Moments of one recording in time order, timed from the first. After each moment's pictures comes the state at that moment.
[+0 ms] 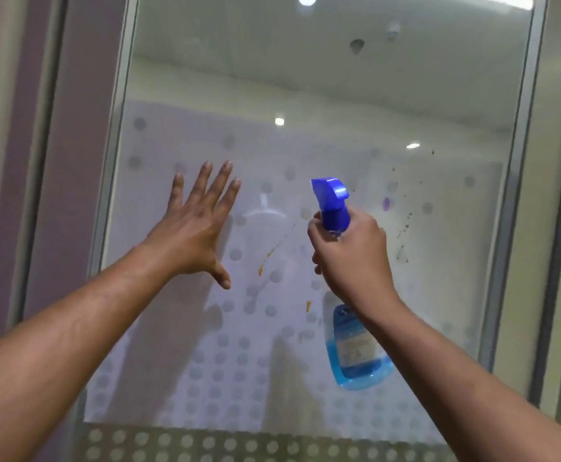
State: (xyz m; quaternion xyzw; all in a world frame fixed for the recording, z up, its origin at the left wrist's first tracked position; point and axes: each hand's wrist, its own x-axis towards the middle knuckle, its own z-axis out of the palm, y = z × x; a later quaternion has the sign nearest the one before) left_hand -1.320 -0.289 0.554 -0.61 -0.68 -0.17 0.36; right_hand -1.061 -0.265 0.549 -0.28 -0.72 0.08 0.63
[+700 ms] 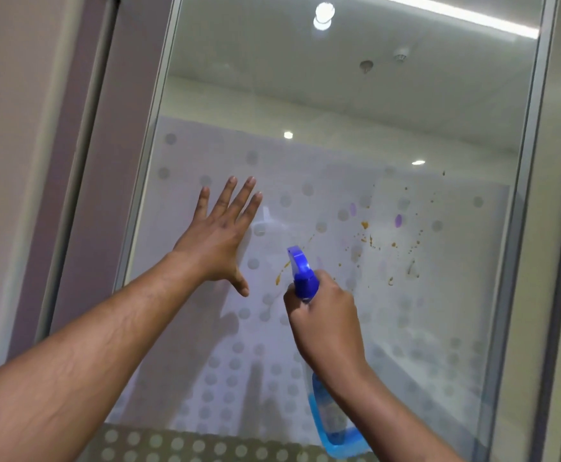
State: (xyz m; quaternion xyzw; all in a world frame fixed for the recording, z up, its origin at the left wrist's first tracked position) left_hand -1.317 -0.295 0.554 -0.61 -0.69 -0.16 0.35; right_hand -1.100 -0.284 0.479 -0.37 -0.75 0.03 0.55
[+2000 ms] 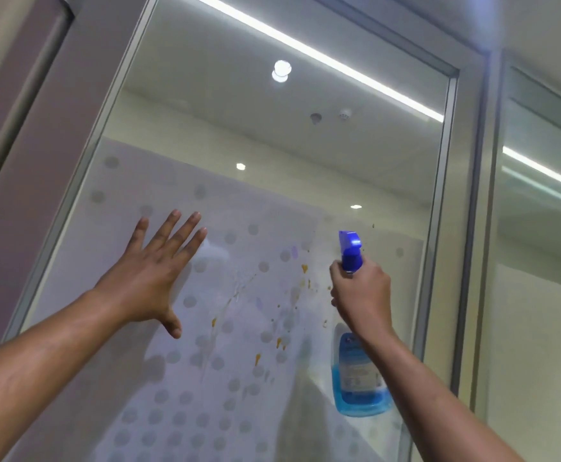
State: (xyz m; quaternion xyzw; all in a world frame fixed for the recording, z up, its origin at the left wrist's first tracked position) left_hand -1.324 -0.297 0.553 -0.63 -0.68 -0.18 0.33; right_hand -0.999 -0.235 0.592 -0.41 -0.65 -0.02 0.64
